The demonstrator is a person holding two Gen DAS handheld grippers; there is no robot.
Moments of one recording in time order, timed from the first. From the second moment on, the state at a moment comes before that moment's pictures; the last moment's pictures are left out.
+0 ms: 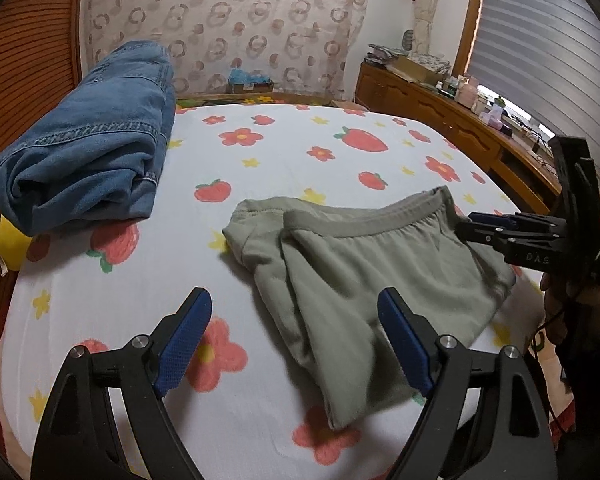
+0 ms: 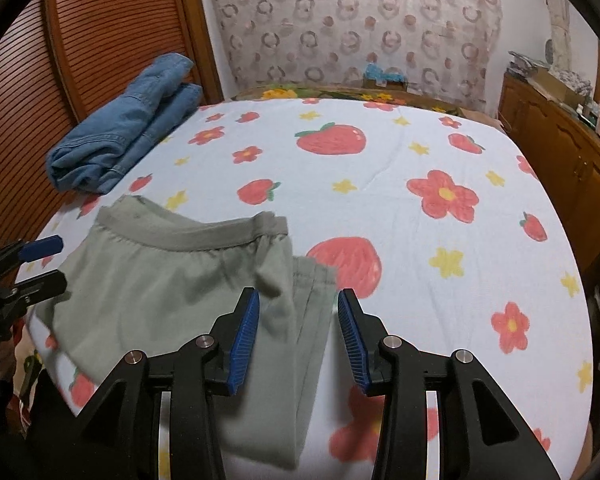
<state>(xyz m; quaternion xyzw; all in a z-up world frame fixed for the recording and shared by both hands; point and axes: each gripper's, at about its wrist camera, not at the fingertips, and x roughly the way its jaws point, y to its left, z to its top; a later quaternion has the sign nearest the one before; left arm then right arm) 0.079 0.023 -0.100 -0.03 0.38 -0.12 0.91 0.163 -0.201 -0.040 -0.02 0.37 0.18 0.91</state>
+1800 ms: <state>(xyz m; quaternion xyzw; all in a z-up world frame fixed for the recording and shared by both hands) 0.121 0.024 -0.104 -0.05 0.38 -0.15 0.91 0.160 -0.183 -0.052 -0.06 0.35 0.18 0.92</state>
